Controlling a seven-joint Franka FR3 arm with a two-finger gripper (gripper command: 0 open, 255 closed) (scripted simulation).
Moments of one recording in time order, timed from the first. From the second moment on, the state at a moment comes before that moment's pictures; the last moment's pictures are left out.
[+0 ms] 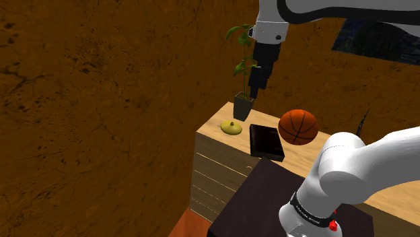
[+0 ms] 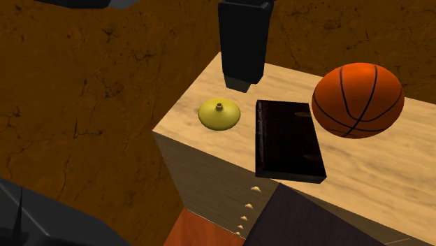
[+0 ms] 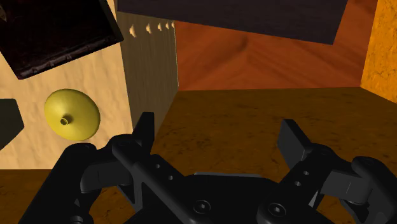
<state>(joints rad) 0.02 -0.74 -0.01 -2.31 -0.07 1.51 -0.08</state>
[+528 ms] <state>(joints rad) -0.02 -0.64 -0.11 -2.38 -0.12 1.68 -0.16</state>
